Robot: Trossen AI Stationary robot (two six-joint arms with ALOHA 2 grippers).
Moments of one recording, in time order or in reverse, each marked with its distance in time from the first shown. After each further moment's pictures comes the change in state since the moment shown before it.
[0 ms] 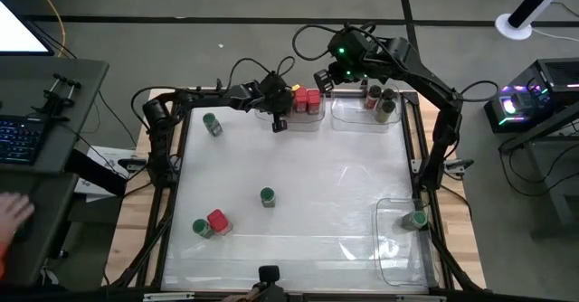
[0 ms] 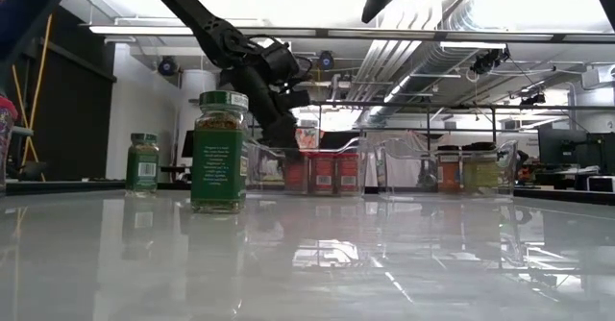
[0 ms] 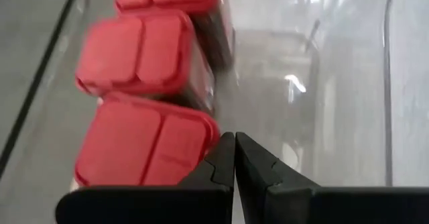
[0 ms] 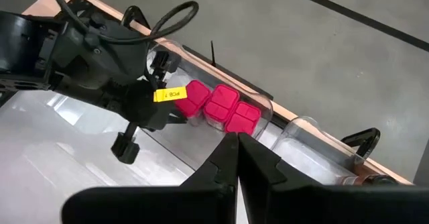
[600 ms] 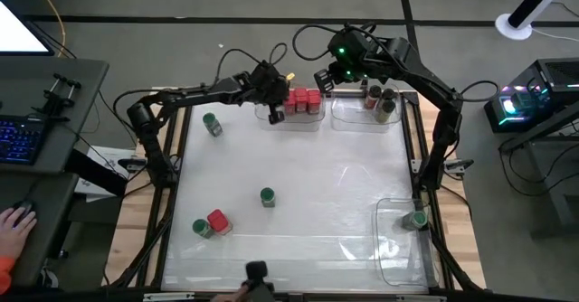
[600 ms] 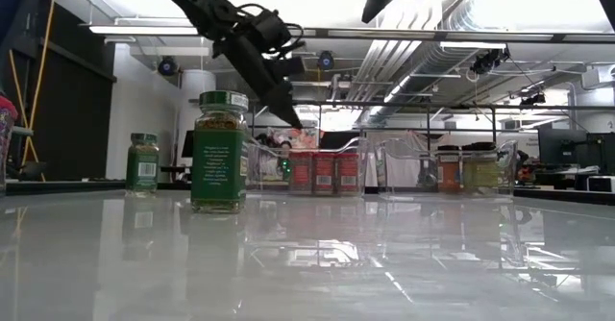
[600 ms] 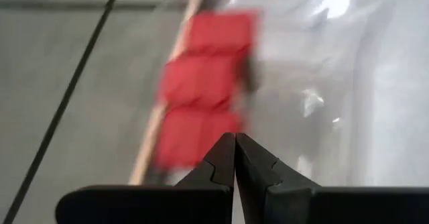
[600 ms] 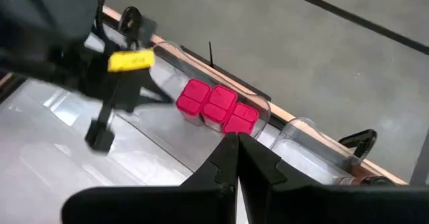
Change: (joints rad) left arm 0.020 -0.137 0.026 -0.090 -0.055 -0.012; right arm 0.000 0.000 0.000 0.000 0.009 -0.006
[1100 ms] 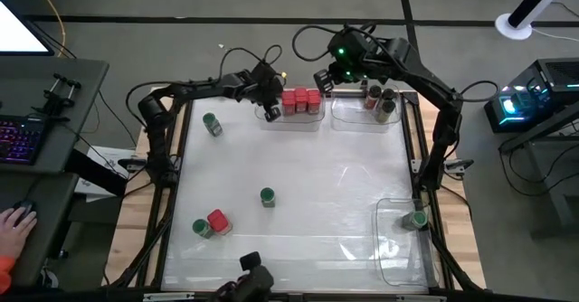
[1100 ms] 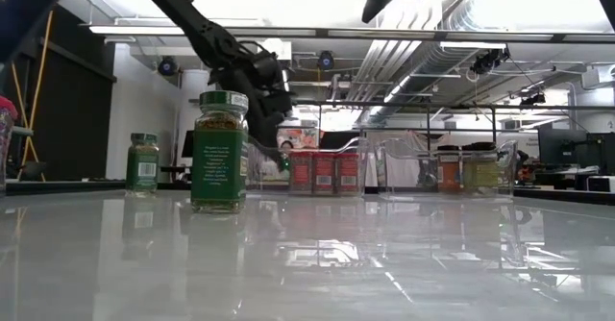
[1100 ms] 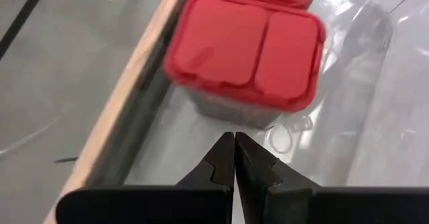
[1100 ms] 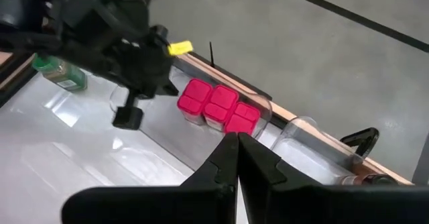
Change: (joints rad) left arm 0.096 0.125 -0.002 -0.048 0.063 -0.137; right arm 0.005 0.000 0.000 -0.001 0.004 0.014
